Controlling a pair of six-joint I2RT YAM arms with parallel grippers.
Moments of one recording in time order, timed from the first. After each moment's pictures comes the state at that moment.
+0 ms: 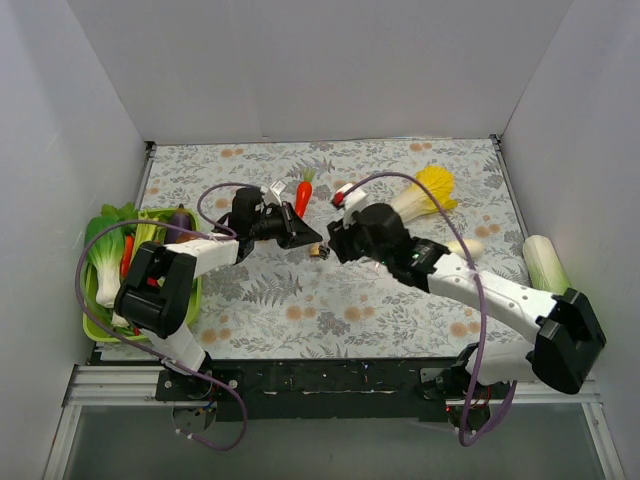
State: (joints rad) left arm -0.38 1.68 0.85 0.33 0.75 -0.97; right arm 0.95 1.34 0.97 -0.13 0.21 0.04
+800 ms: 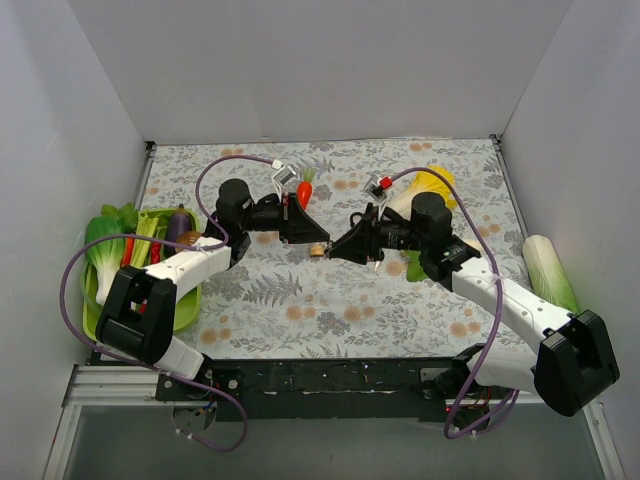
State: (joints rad) left arm -0.42 1.49 0.85 0.67 1.17 -0.79; right arm 0.59 1.20 0.80 0.22 -0.81 0.41
